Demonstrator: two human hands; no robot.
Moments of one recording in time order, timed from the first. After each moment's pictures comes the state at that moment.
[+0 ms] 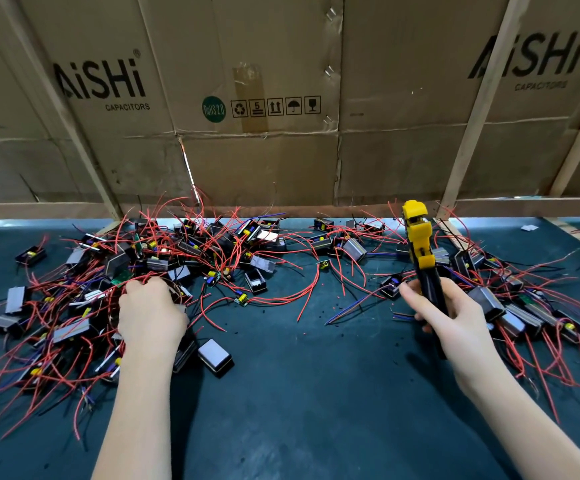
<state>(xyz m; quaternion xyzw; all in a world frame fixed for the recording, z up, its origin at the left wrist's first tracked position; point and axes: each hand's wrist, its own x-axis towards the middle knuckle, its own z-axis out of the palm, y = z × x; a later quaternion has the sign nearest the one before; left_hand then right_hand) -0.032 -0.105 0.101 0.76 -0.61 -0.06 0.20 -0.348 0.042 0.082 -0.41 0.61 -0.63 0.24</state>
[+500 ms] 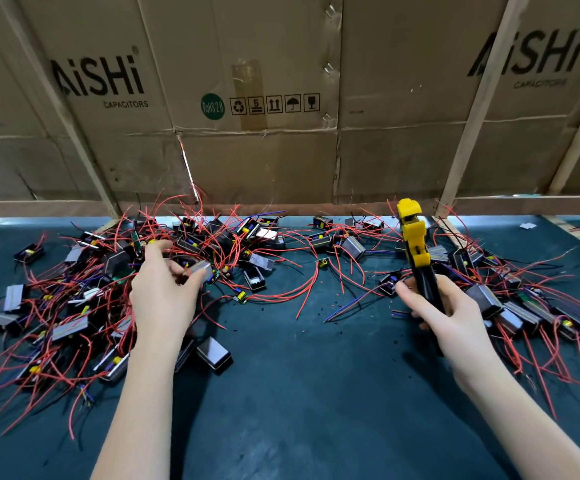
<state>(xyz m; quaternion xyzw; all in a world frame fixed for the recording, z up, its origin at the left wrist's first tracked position) -0.044 -0.106 0.103 0.62 -0.61 -0.11 0.48 -0.347 0.042 0.084 -0.42 0.60 -0.63 0.25</state>
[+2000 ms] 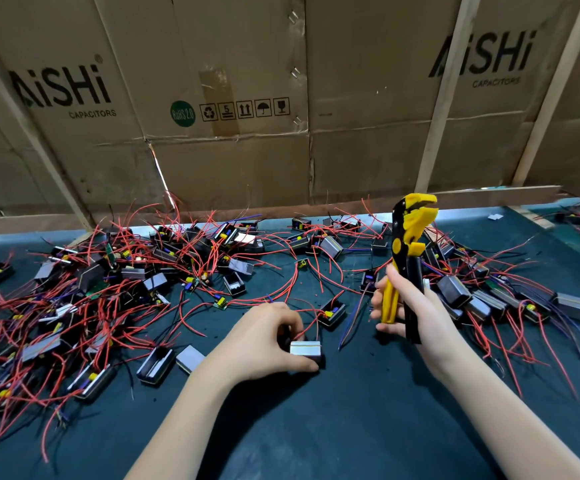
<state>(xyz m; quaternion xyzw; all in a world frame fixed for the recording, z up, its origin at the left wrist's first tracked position) -0.133 -0.054 0.088 0.34 -0.90 -0.22 0.13 -0.346 0.041 0.091 -0.34 0.54 -0.65 0.41</state>
